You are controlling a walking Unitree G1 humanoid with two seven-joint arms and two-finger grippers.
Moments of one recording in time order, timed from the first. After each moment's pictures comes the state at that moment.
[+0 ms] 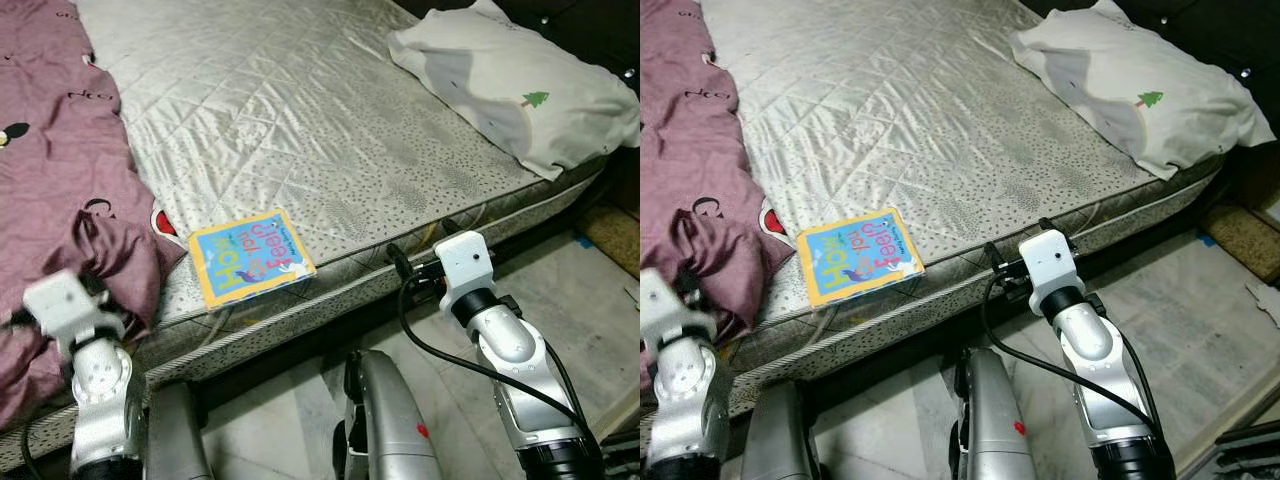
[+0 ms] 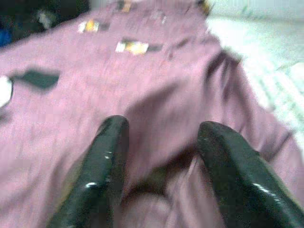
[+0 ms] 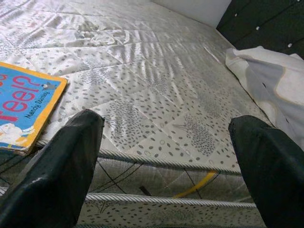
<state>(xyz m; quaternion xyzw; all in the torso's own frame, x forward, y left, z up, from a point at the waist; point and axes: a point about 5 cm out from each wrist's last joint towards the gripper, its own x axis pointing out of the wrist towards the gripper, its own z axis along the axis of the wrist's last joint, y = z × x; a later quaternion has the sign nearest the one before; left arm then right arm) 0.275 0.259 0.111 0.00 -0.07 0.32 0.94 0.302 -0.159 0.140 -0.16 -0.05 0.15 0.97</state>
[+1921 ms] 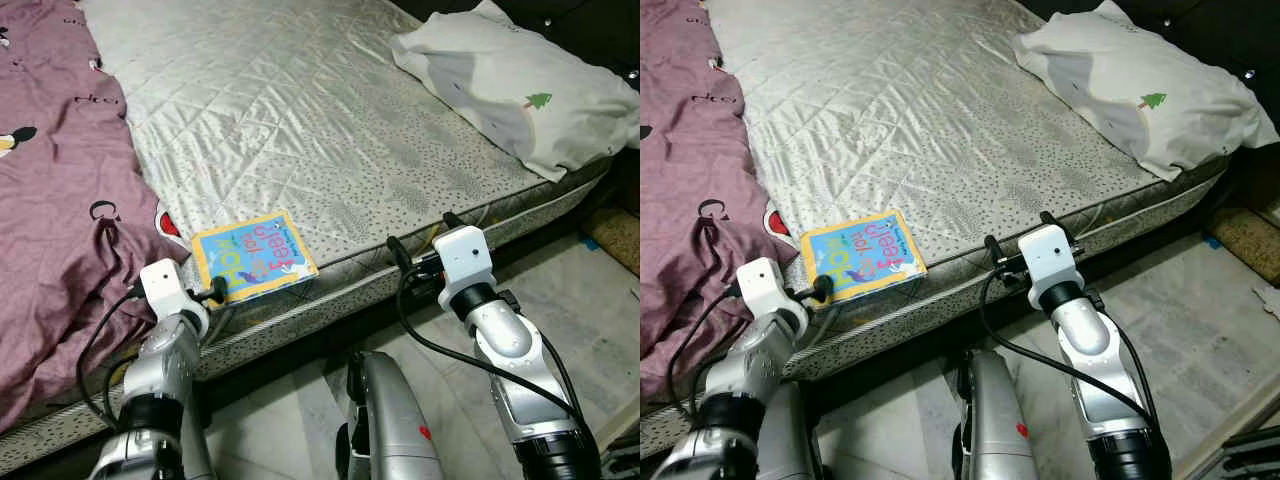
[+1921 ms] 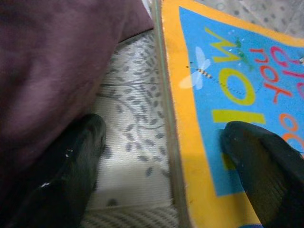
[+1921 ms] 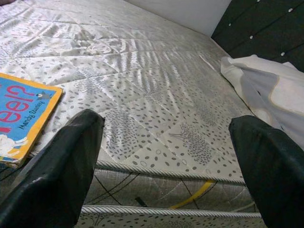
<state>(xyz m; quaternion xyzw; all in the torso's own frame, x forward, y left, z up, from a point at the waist) 0.328 0.194 0.055 -0.21 0.19 0.09 0.95 0.307 -0.158 0.143 -0.17 -0.07 0.14 0.97</state>
